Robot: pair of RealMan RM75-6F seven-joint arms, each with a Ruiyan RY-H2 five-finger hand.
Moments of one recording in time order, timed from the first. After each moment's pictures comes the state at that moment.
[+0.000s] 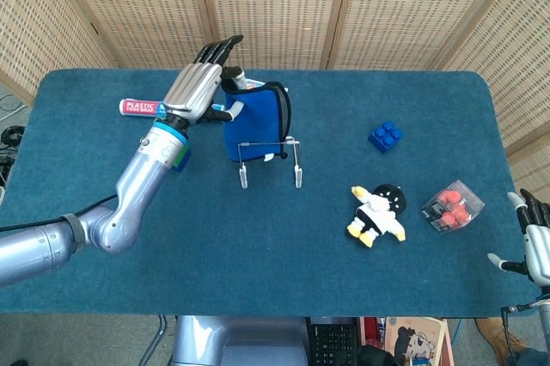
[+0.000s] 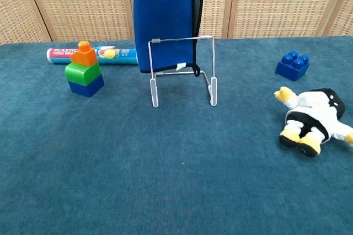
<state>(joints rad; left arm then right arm) -1.15 -1.24 -0.43 -1.58 0.73 0.88 0.17 0.12 -1.05 0.12 -1.56 -1.28 1.30 0.08</state>
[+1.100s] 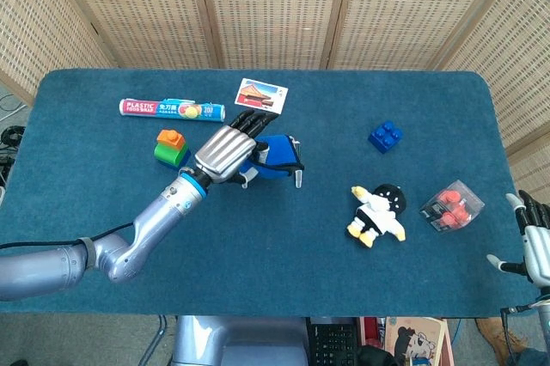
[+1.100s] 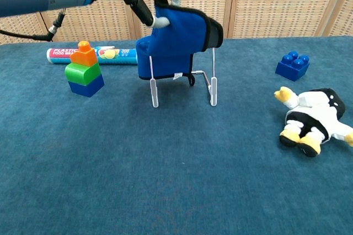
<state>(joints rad) -1.11 -1.37 -0.24 -1.60 1.02 0.86 0.24 0.12 -1.05 0.12 -1.56 -1.28 1.29 0.08</state>
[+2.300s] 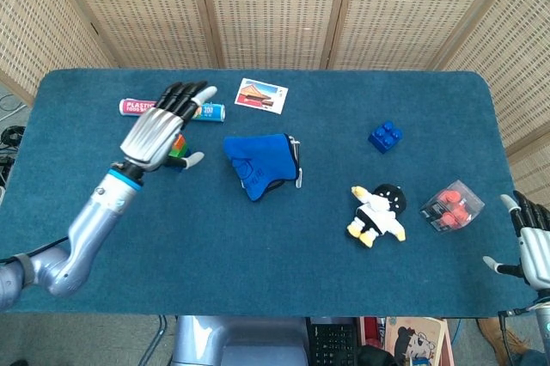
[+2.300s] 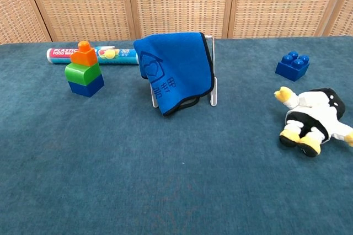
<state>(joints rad) -0.85 -1.15 -0.24 -1.70 1.17 1.08 0.08 0.11 -1.04 0.10 -1.59 -1.33 1.32 0.09</state>
